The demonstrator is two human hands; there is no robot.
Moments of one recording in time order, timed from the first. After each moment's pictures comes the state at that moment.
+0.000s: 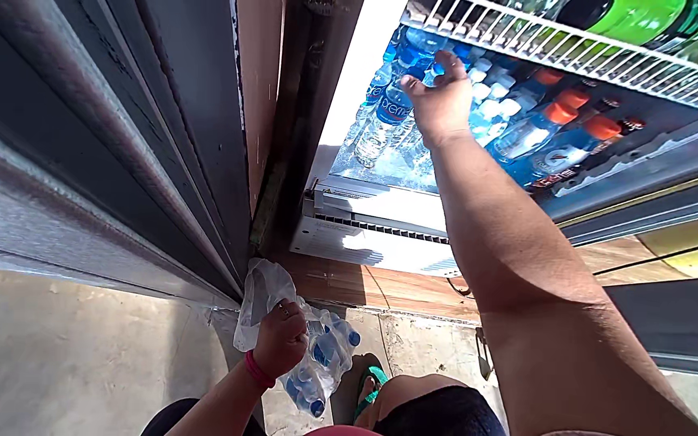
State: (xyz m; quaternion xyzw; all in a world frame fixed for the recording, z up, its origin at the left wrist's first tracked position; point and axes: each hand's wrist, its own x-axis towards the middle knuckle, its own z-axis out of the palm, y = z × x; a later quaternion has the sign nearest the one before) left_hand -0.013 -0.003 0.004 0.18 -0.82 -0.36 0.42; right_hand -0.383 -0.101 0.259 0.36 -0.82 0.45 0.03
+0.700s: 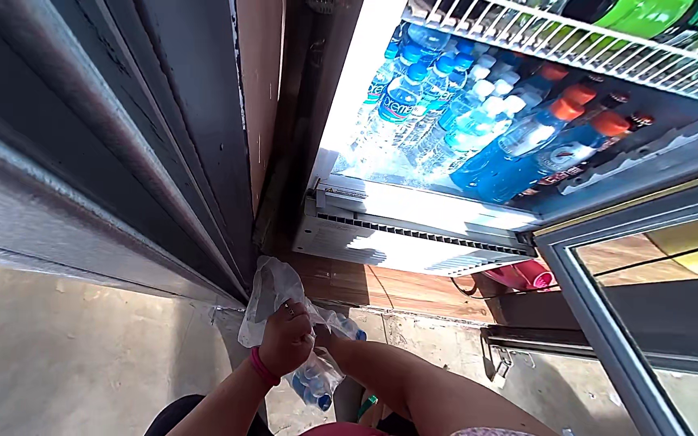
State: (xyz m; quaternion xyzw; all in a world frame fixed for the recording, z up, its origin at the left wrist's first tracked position) left_hand -0.015 -0.005 0.002 0.14 -0.81 -0.38 0.43; right_hand -0.141 0.116 -0.121 0.43 -0.76 0.05 -0.49
